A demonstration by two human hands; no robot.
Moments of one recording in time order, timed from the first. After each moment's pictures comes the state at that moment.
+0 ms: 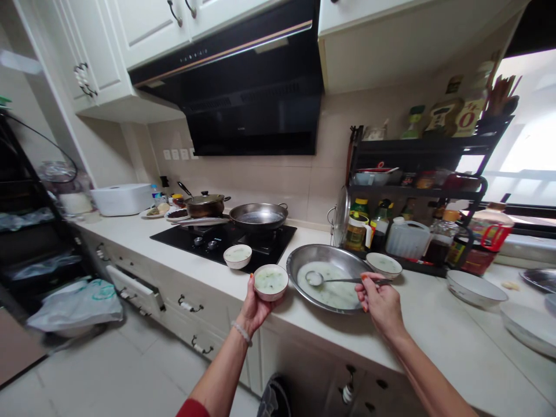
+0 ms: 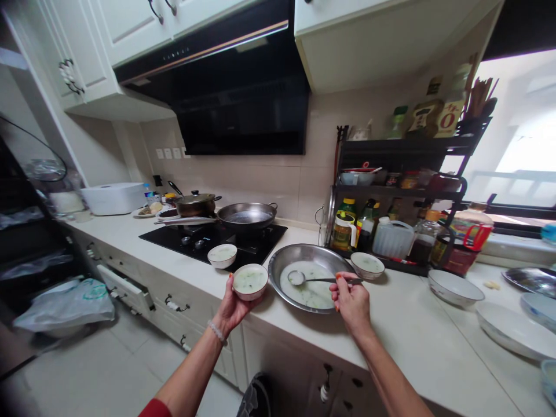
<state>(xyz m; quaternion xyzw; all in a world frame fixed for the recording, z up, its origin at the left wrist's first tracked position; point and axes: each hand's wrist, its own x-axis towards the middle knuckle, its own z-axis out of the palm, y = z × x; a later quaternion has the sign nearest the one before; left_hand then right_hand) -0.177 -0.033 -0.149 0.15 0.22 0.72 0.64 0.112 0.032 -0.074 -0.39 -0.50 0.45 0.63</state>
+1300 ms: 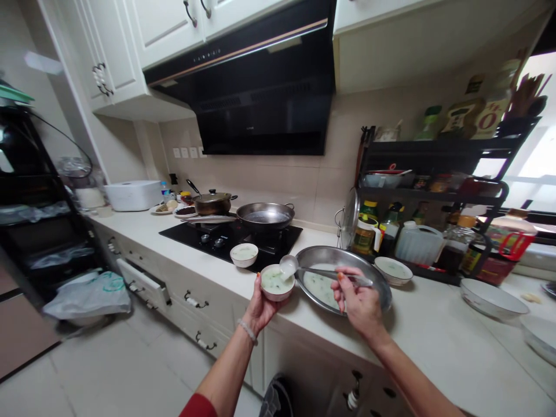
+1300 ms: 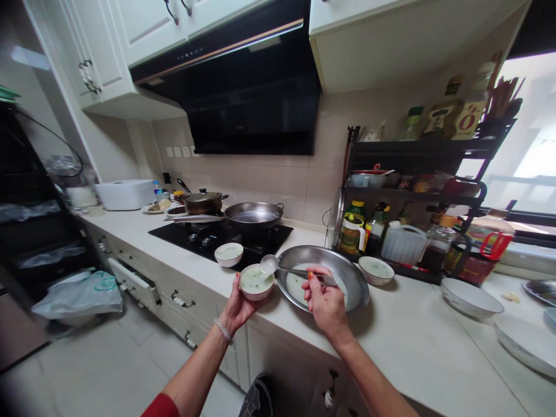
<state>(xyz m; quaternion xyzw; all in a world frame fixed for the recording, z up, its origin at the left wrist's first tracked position) -0.174 -0.033 -0.146 0.13 0.21 0.73 0.64 0.055 -0.009 -0.045 -0.29 -0.61 0.45 0.58</state>
